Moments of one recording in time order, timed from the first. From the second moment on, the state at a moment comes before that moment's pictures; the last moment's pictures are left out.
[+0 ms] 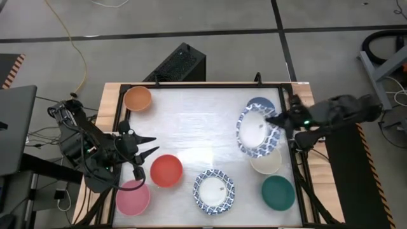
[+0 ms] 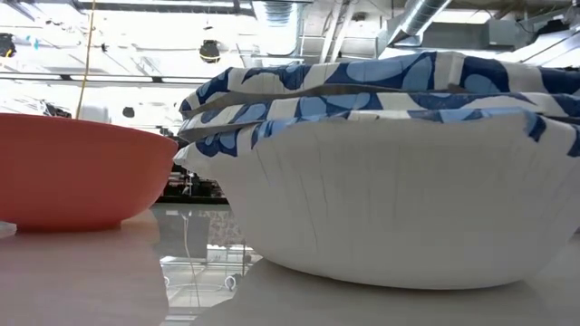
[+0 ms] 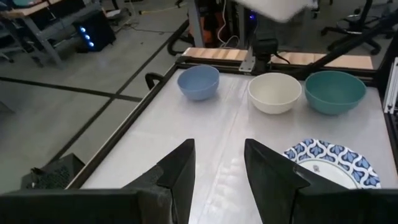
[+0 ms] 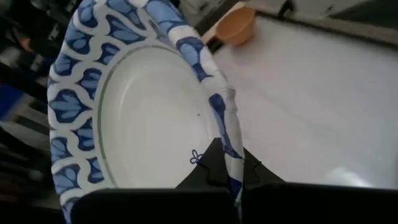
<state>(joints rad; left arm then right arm) -0.83 1.32 1.64 -1.13 -1.10 -0.65 0.33 0.78 1.16 -0.85 0.45 0.90</state>
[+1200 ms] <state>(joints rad) -0.83 1.32 1.64 -1.14 -1.10 -0.69 0.50 1.40 0.88 -0.16 0.19 1.11</state>
